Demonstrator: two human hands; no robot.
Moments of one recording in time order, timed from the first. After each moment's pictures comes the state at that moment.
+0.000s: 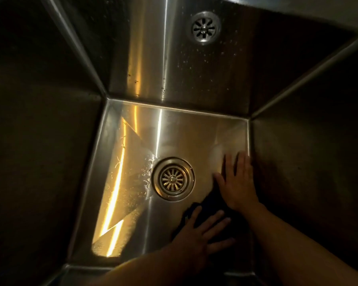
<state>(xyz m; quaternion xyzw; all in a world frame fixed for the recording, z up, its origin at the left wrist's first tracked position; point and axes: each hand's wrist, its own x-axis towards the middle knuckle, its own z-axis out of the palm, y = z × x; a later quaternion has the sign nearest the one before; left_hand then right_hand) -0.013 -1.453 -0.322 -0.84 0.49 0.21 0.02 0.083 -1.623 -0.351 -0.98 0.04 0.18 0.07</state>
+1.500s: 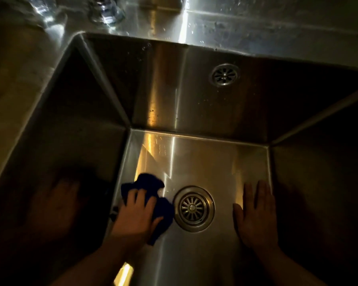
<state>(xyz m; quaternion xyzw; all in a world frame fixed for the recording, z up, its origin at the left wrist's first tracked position) 0.067 -1.296 -0.313 -0.97 0.07 0.23 -0.01 0.070 -1.615 -0.367 -1.00 0.04 0.06 0.02</state>
